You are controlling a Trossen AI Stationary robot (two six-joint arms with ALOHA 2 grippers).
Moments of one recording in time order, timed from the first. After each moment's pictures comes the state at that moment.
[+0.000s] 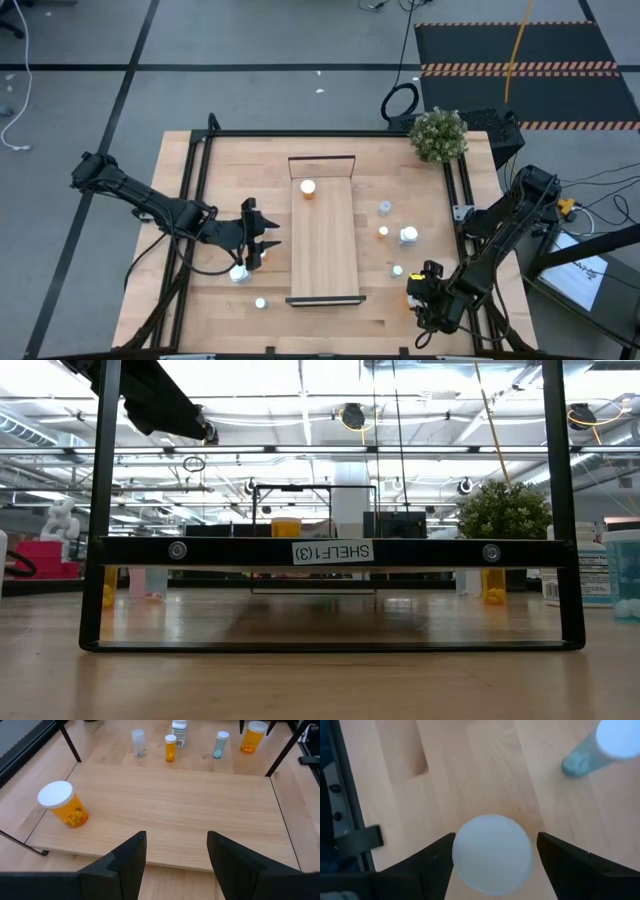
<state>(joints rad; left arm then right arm) -0.41 1.10 0.73 -0.28 -0.44 -0.35 0.96 1.47 0.82 -0.63 0.23 1.24</state>
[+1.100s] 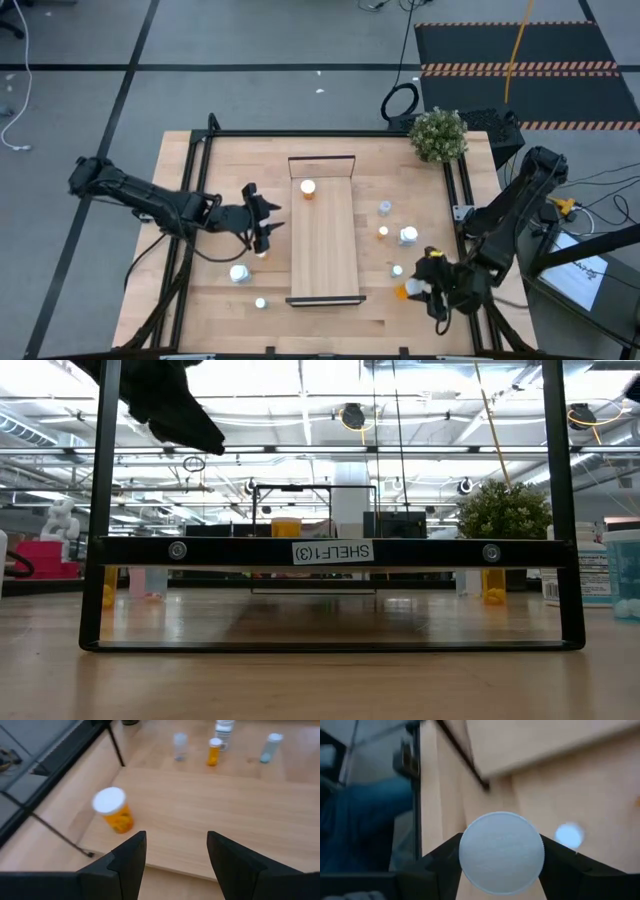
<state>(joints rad) -0.24 1.10 0.73 -0.28 -0.46 -0.24 0.92 1.16 0.81 -0.60 0.45 1.07</state>
